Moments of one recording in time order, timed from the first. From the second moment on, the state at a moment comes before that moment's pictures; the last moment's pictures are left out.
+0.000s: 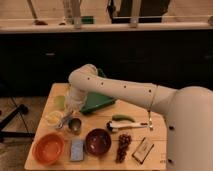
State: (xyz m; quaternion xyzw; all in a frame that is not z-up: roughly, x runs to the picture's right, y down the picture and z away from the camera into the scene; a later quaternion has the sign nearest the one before) arm -0.184 0.113 0.723 -0.24 -0.35 -0.34 0.84
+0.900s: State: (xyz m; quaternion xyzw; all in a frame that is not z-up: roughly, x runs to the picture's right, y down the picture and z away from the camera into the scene) arm -0.172 0.129 0.701 -0.26 -0.42 -0.24 0.84
